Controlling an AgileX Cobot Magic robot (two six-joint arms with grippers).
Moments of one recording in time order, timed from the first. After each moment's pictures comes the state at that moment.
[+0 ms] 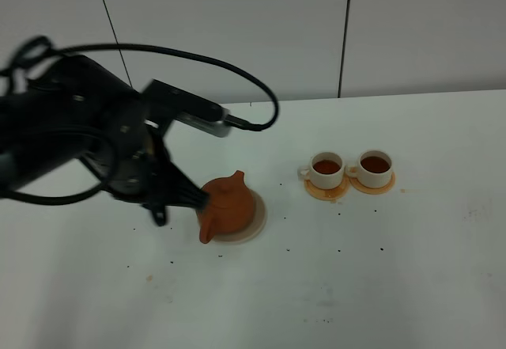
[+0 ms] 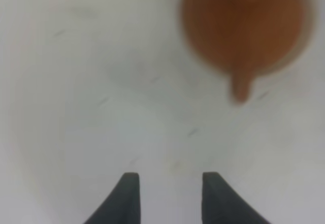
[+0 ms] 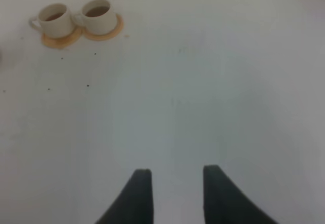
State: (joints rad) left arm -0.54 1.68 -1.32 0.38 0.94 -0.22; right arm 0.19 -0.01 -0.49 -0.05 1.06 0.13
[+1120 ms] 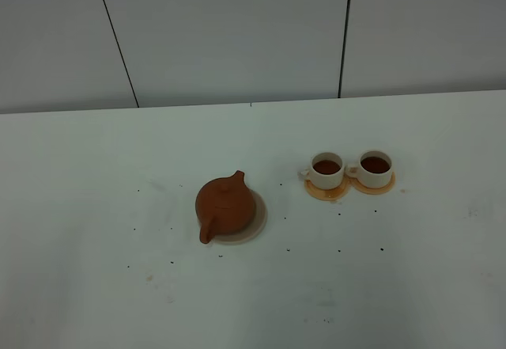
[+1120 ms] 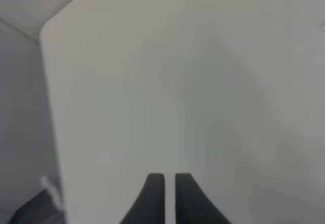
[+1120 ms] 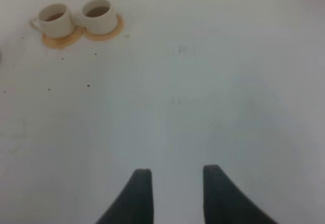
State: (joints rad) left arm -0.54 0.34 -0.73 0.56 1.19 0.06; right arm 0.19 -0.01 -0.49 -0.05 1.06 0.13
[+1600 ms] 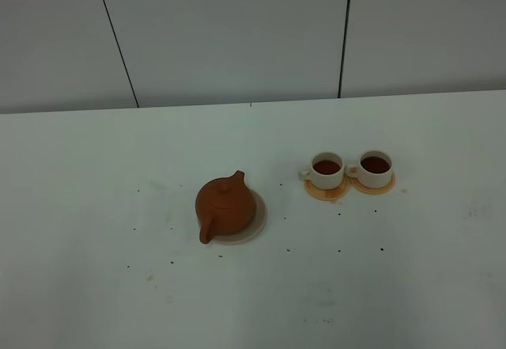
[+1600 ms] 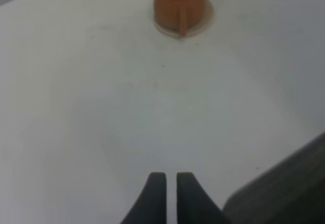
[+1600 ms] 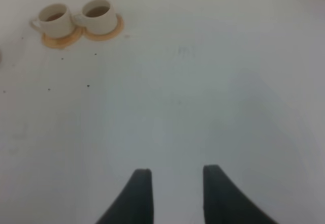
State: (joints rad) left arm -0.54 0.17 -0.71 0.16 1.19 0.07; right arm 0.19 -0.01 -0.49 -0.05 1.06 0.13
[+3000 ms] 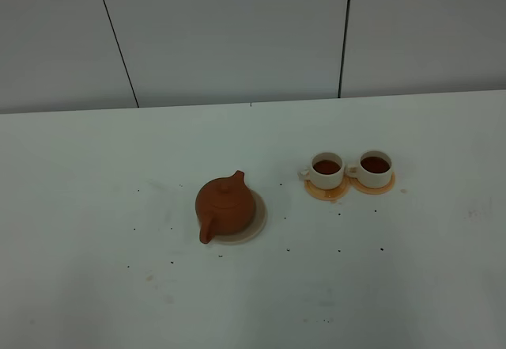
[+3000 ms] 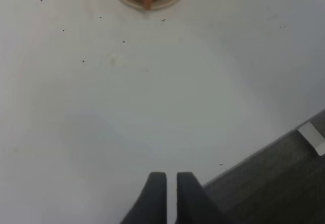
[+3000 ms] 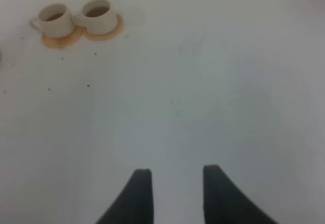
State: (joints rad) left arm -0.54 0.15 -0.51 0.09 1.04 -0.02; right arm 0.19 -0.01 -0.49 -0.05 1.06 0.13
